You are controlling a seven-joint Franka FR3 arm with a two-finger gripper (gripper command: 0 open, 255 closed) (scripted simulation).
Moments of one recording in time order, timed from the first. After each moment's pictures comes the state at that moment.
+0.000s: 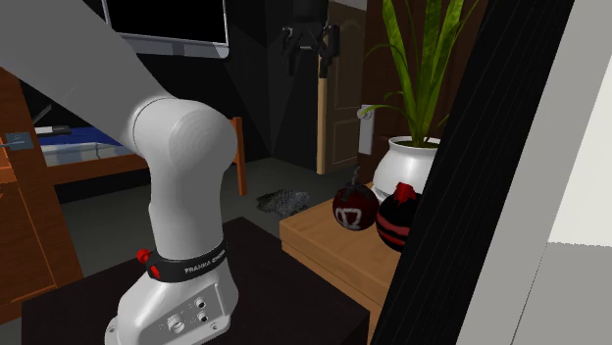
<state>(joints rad) 0.01 -0.74 0.00 -2.35 0.07 1.58 -0.12</state>
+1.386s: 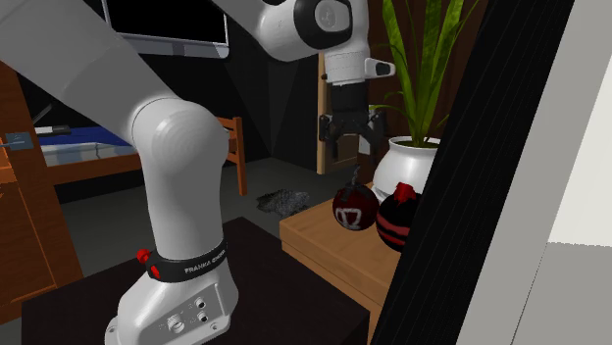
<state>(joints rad) -0.14 -0.72 -0.17 -2.81 -0.22 2.18 -0.32</state>
